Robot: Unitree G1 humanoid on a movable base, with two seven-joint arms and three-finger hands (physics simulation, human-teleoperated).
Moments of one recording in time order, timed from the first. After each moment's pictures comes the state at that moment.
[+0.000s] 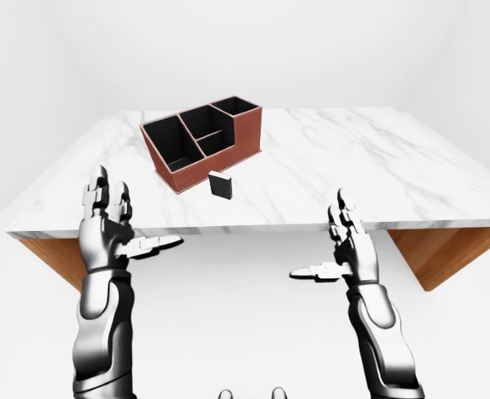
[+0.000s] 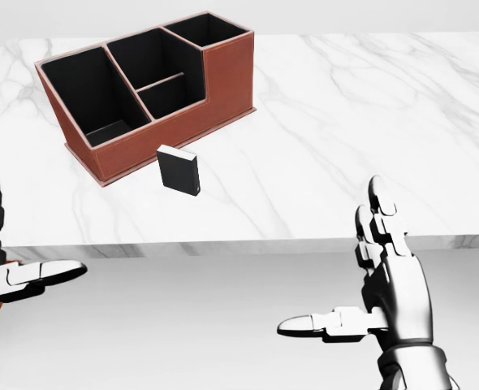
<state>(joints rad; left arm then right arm) -0.08 0.13 0.28 -0.28 -0.31 0.09 -0.02 0.08 -0.01 -0.04 -0.29 0.03 0.09 0.05</state>
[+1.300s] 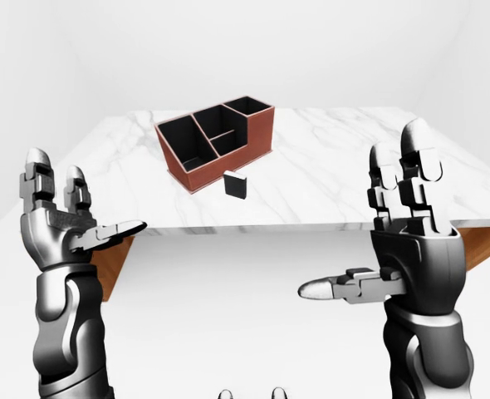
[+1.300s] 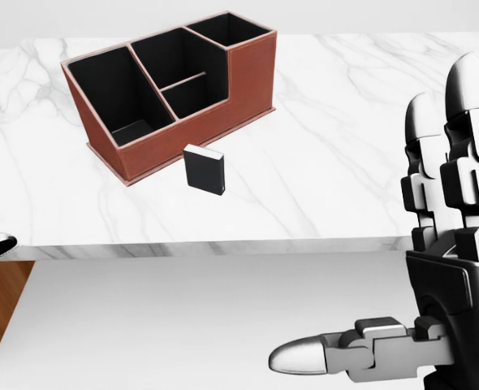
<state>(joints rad) -0.13 0.22 0.41 -0.33 -0.47 0.09 0.04 0.14 -0.01 0.06 -0.91 -0.10 0.09 0.07</state>
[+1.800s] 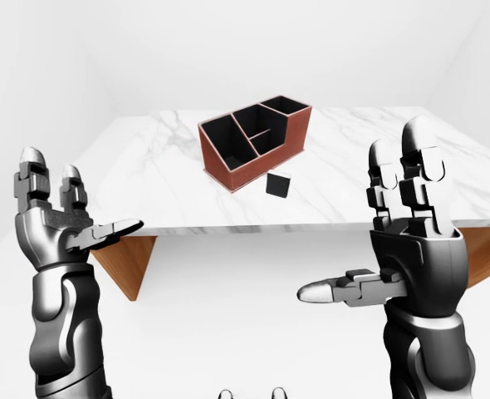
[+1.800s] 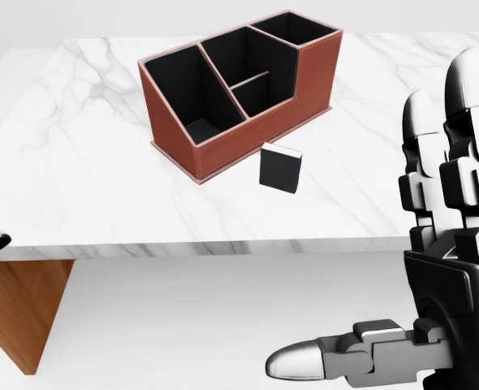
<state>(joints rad) -0.13 0.23 0.42 -0.33 -0.48 0.09 0.04 0.13 -0.01 0.07 -0.92 -0.09 0.09 0.08</state>
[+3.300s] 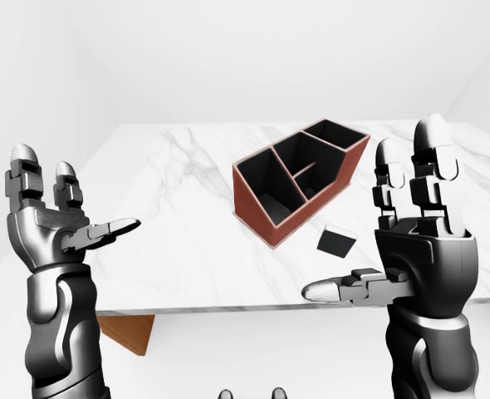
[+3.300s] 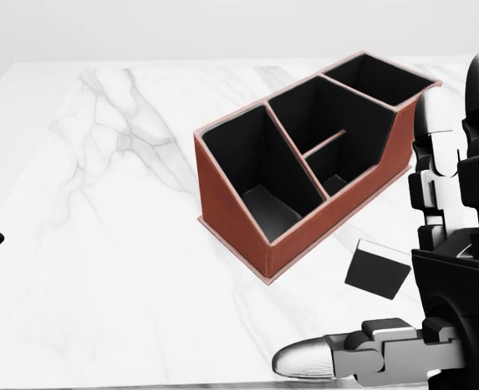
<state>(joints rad) -0.13 0.23 0.43 -0.35 -0.49 0.09 0.05 0.13 -0.01 0.06 -0.93 -0.04 0.09 0.05</state>
